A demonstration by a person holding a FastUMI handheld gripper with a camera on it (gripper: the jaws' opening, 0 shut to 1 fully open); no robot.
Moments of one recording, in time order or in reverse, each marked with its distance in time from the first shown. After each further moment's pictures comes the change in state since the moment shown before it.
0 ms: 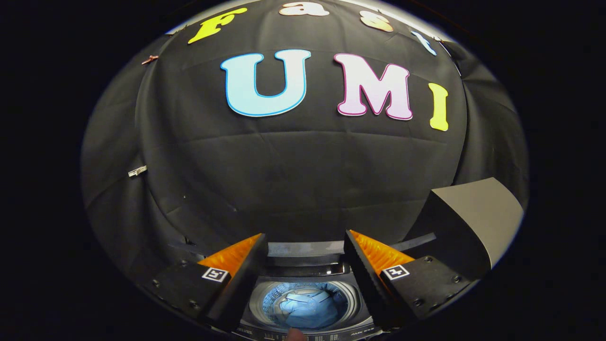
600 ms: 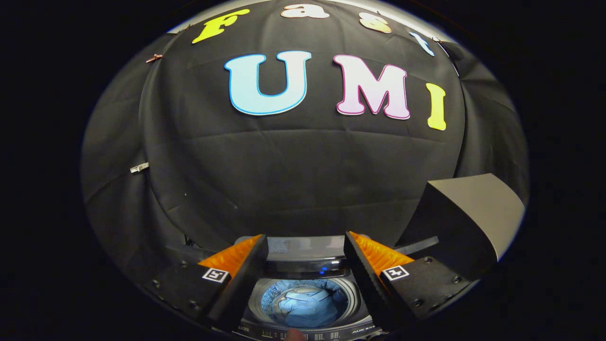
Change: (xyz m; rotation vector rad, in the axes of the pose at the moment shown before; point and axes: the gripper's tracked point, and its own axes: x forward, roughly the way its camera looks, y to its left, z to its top) arm -0.008 -0.001 -0.031 0.004 0.021 -0.003
